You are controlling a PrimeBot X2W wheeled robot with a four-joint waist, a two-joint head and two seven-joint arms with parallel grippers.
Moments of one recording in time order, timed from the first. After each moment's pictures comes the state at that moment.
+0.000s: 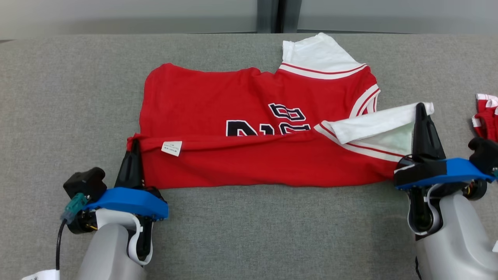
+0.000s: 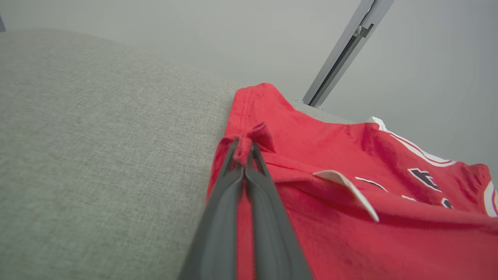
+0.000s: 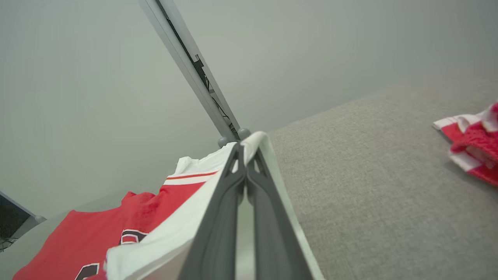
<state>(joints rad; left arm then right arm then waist) -0.38 0.05 -0.04 0.62 -0.40 -0.13 -0.26 -0.45 -0.05 -0.11 0.48 0.45 0.13 -0.26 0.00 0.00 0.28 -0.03</state>
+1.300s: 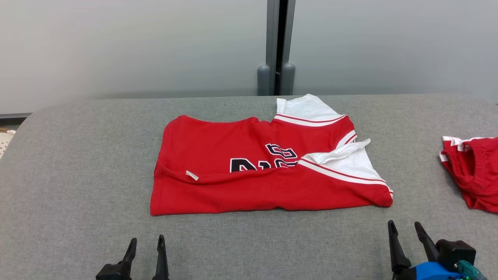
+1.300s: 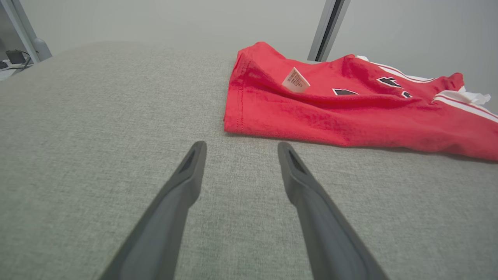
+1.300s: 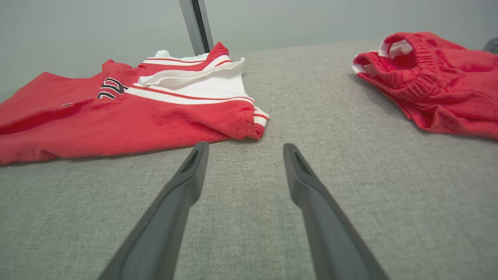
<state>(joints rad) 0.03 0.05 -0.08 0.47 -0.21 -0.05 -0.26 -0.07 -0.05 -0.11 0.53 0.14 0.13 -0.26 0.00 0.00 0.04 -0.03</state>
